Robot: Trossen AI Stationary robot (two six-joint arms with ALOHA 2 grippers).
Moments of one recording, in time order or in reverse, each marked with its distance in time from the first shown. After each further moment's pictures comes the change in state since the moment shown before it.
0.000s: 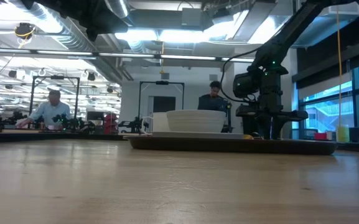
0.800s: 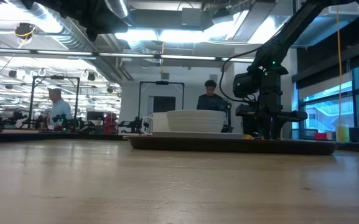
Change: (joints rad) left arm 0.000 0.000 0.000 0.000 0.000 -0.001; right arm 0.000 0.000 0.000 0.001 -0.021 -0.031
